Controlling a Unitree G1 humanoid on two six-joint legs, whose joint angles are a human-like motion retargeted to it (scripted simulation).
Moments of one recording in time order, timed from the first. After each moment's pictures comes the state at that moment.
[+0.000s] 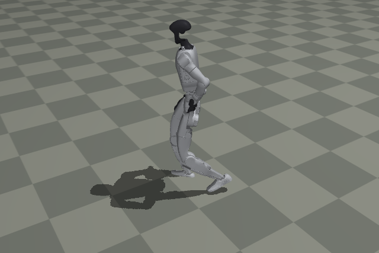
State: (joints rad) left arm 0.60 0.19 -0.75 0.24 -1.36 -0.28 0.38; right arm 0.05 -0.21 0.66 1.08 -0.64 0.03 -0.69; waist -0.12 0.02 0.17; left_leg -0.07 0.14 0.16 1.03 -0.53 -0.04; right_leg -0.32 -0.11 -0.33 0.64 -0.49 0.02
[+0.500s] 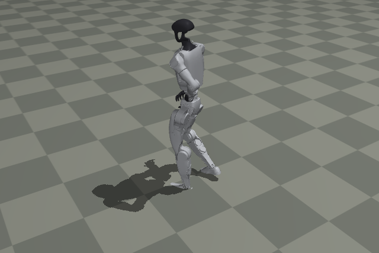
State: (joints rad) left arm 0.70 0.15 -0.80 0.06 -1.48 -0.24 0.30; right arm -0.15 -0.16 0.57 1.15 -0.71 0.09 -0.65; waist -0.08 -0.19 0.11; left_leg 0.02 -0.15 0.16 0.08 -0.32 0.00; right_leg -0.28 -0.37 -0.16 1.15 -0.52 0.09
